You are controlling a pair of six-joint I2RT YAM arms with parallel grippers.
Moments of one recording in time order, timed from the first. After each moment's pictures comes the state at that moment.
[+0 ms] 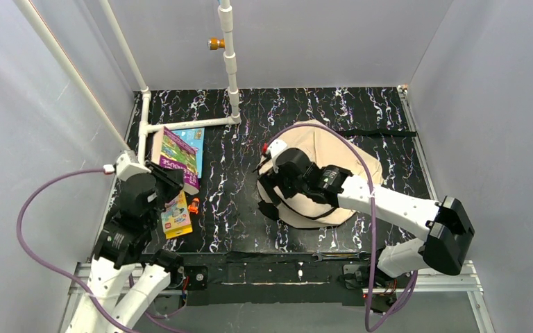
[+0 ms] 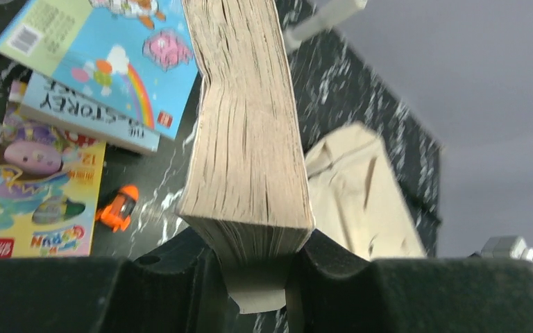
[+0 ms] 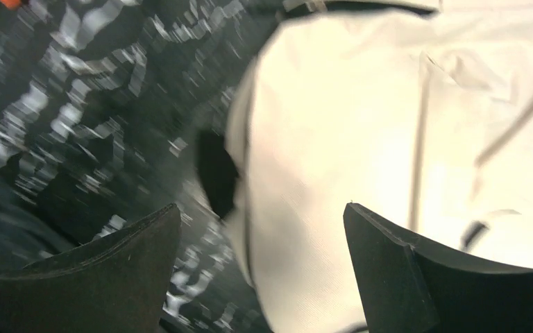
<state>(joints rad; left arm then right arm) -0.38 0.48 0.84 -0.72 -0.42 -0.88 1.01 1.38 1.09 -0.42 0.15 0.23</state>
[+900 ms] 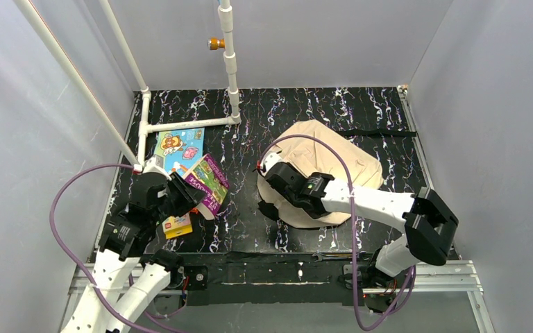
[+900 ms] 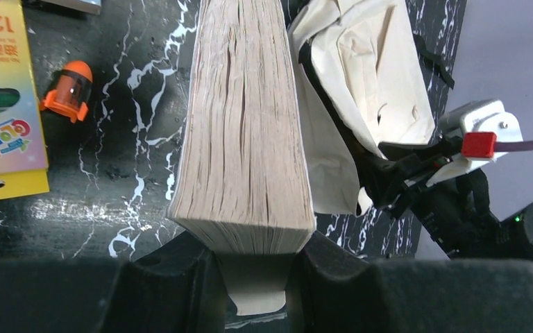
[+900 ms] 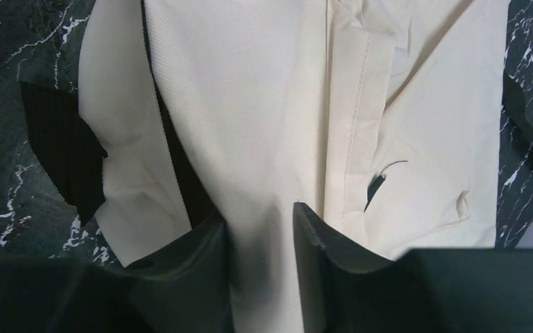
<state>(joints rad) -0.38 0.55 0.86 -0.92 -0.03 -0.88 1.06 1.49 1.05 -0.54 0.53 0.02</state>
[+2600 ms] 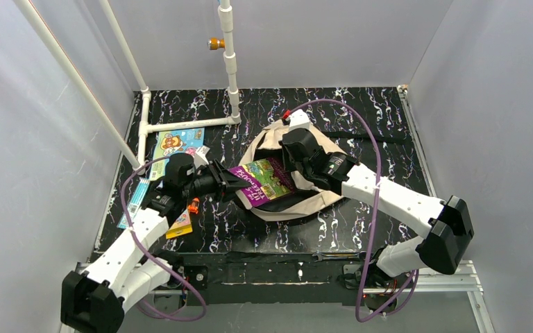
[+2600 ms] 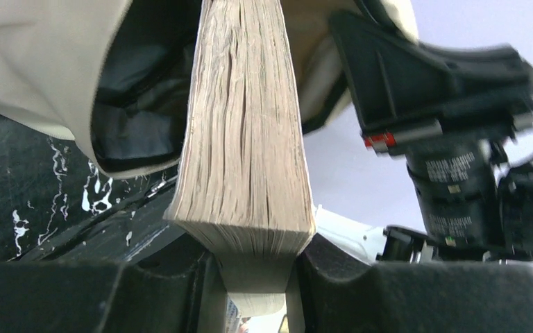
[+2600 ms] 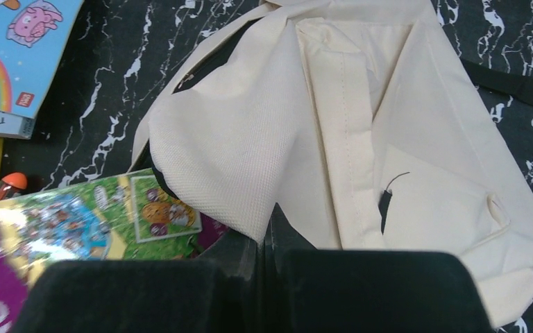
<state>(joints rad) -0.38 0.88 0.63 -0.21 0.64 -1.26 0.93 1.40 1.20 -0.41 0.46 0.37</state>
